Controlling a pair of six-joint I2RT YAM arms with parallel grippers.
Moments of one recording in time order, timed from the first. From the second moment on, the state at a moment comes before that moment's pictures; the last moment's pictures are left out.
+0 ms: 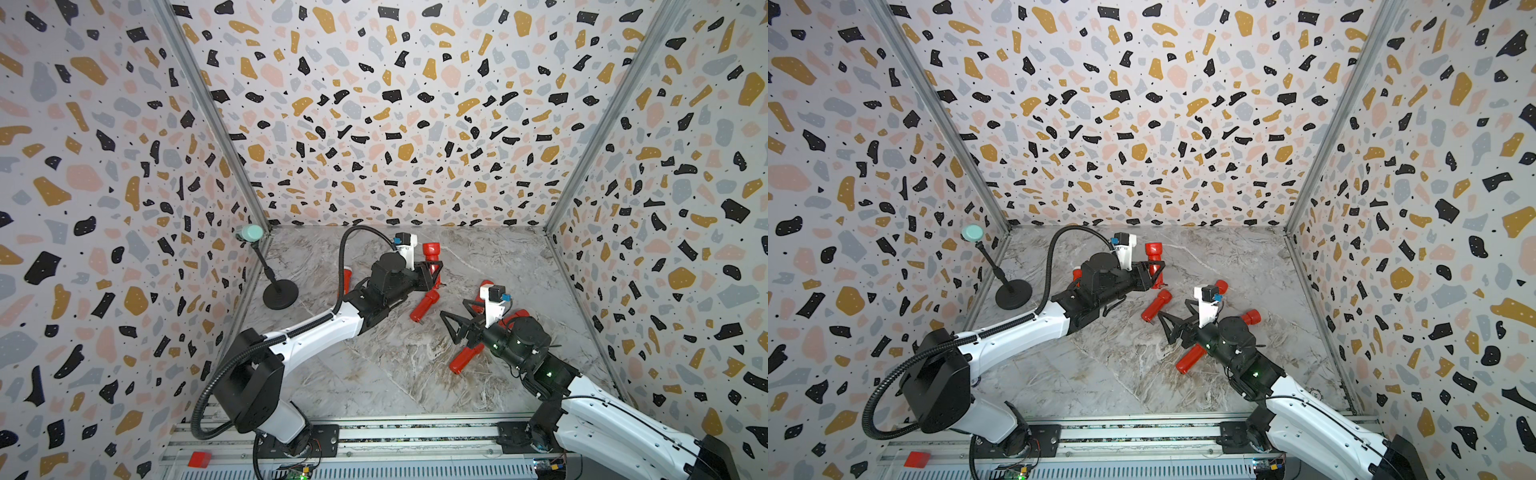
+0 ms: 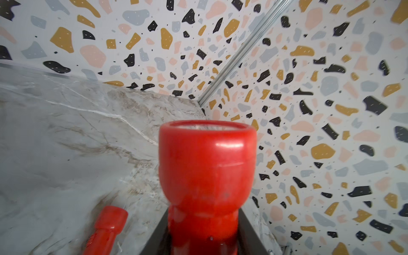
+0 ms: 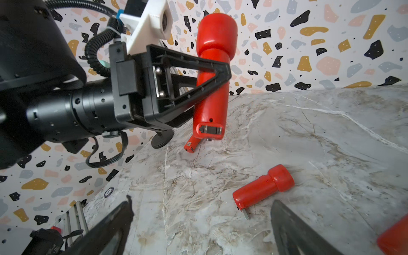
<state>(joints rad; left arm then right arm) -0.74 1.54 1.07 0.29 0.13 -0.70 0.74 0.76 0.43 0.24 -0.04 0.44</state>
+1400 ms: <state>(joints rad) -0.53 1.85 0.73 1.33 0.33 -1.50 0.60 1.35 0.51 0.92 -0.30 1.10</state>
